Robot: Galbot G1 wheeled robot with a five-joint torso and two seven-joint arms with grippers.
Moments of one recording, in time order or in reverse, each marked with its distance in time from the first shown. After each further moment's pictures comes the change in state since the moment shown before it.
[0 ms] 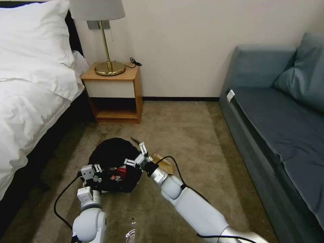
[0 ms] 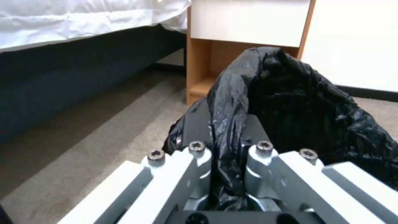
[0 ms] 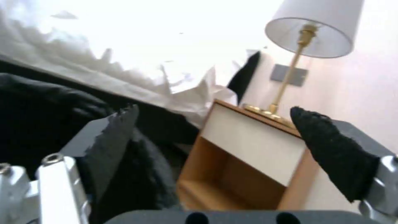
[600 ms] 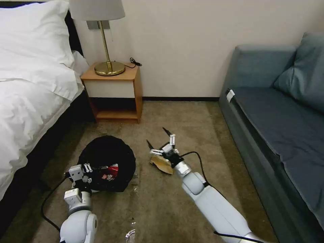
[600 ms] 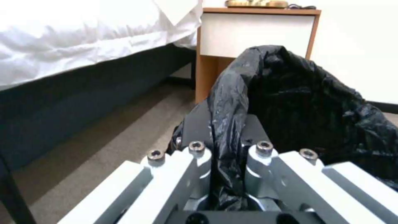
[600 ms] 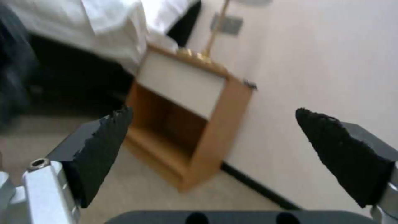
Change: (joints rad) left arm 0.087 0.010 -0.037 -0.111 -0.022 -0.012 0.010; right arm -0.089 -0.117 0.210 0.019 0.028 -0.052 -0.025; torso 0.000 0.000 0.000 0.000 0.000
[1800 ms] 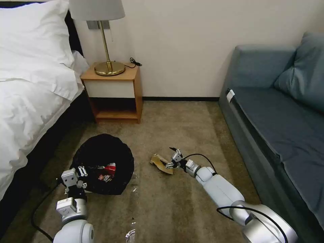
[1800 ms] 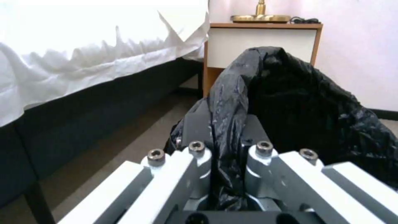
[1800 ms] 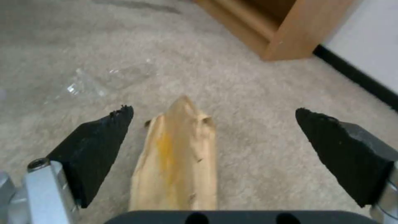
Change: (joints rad) left arm 0.059 -0.028 -0.022 -0.064 0.029 -0.031 0.002; right arm 0.301 0.102 -0.077 -0.701 0.064 -0.026 -0.431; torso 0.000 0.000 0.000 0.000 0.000
